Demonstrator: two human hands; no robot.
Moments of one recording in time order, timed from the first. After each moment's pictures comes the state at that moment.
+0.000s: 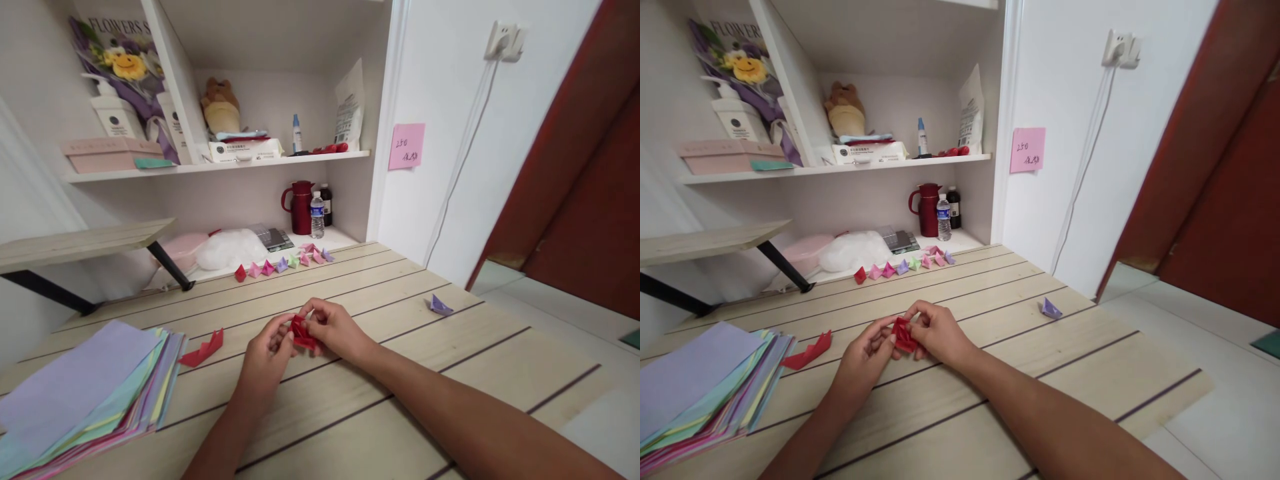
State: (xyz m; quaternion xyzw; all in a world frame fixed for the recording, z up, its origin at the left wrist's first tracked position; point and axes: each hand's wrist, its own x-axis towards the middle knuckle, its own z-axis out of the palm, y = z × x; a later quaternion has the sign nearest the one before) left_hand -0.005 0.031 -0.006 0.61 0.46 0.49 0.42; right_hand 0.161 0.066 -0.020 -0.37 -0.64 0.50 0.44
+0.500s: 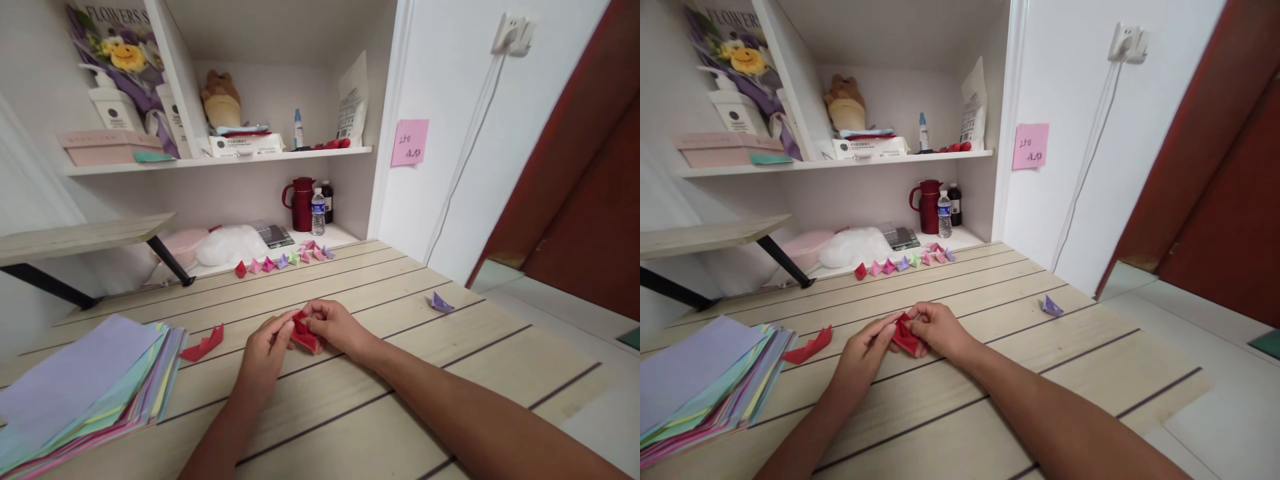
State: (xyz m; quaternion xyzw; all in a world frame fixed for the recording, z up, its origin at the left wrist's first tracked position) left_hand -0.012 0.036 -0.008 0.67 0.46 0.48 0.34; right_hand 0.159 0.065 -0.015 -0.36 -0.57 0.60 0.42
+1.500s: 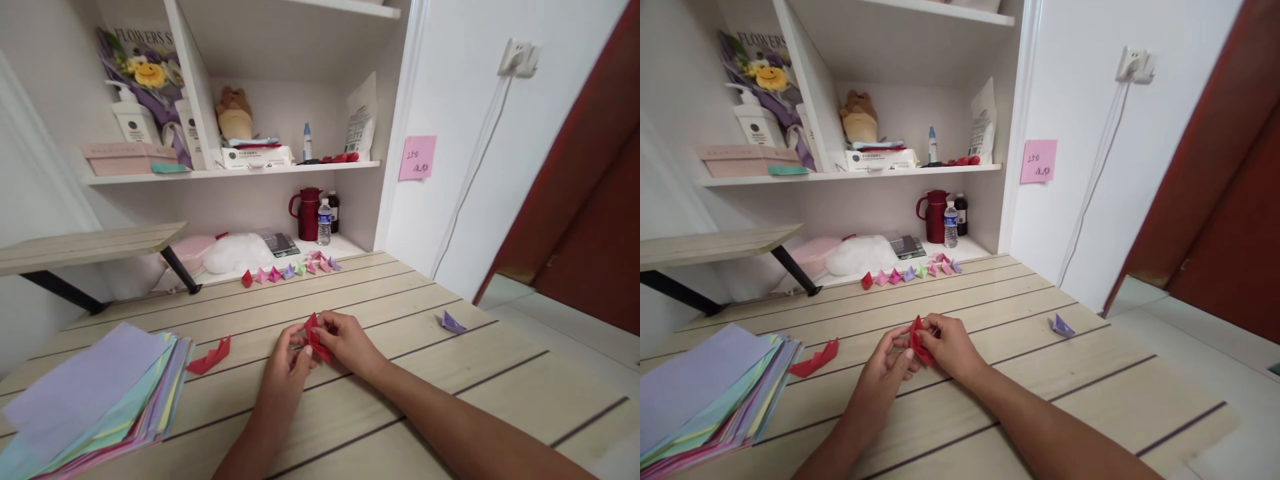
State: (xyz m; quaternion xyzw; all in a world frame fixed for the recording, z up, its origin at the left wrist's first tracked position) left_hand 0.009 0.021 -0.013 0.55 0.47 0.50 0.48; right_hand 0.161 0.061 -0.006 -0.42 -0.66 0.39 0.48
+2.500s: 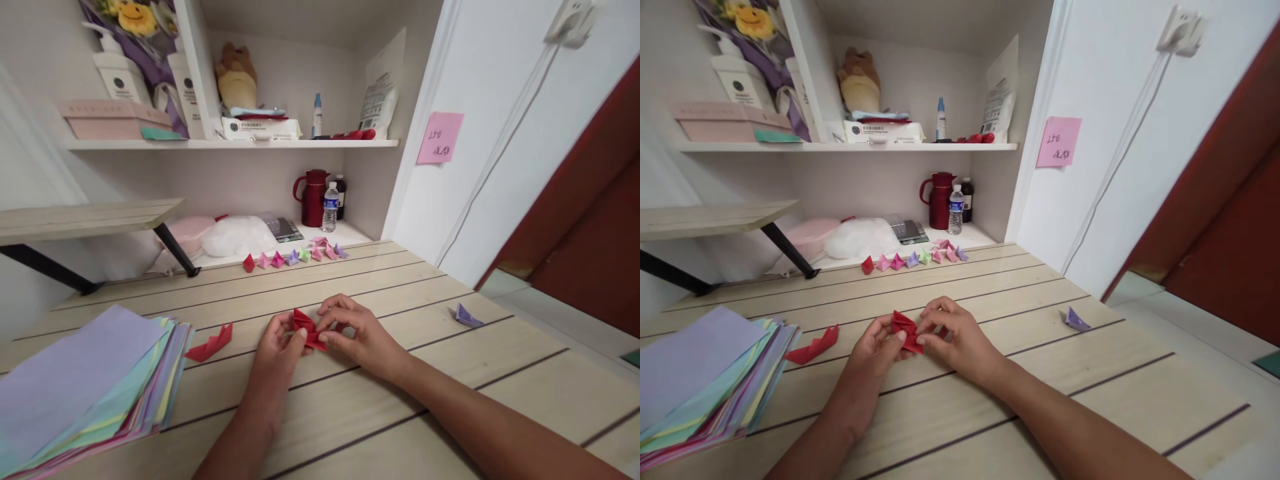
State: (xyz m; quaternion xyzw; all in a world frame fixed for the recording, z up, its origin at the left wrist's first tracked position) left_hand -0.004 0.030 -0.008 0.46 0.44 0.53 0.56; right_hand 0.175 0.051 0.002 -0.34 -0.77 0.33 0.43
